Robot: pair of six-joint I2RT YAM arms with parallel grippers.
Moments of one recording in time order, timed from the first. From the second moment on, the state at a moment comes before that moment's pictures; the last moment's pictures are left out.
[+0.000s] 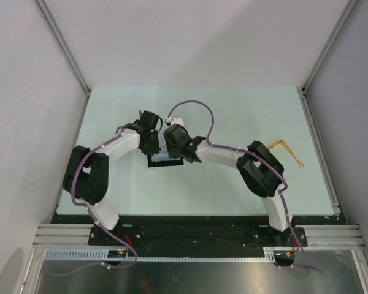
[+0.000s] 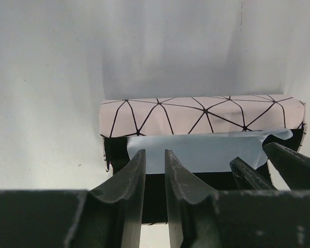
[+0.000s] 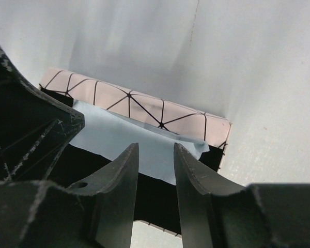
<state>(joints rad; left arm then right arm) -0.38 1.71 1.13 -0.55 -0.11 -0.47 0.91 2.08 1.52 -0.22 0.25 0.49</state>
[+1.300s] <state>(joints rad) -0.28 1.92 1.30 -0.55 -0.09 -0.43 0.93 2.03 1.38 -0.07 0.34 0.48</state>
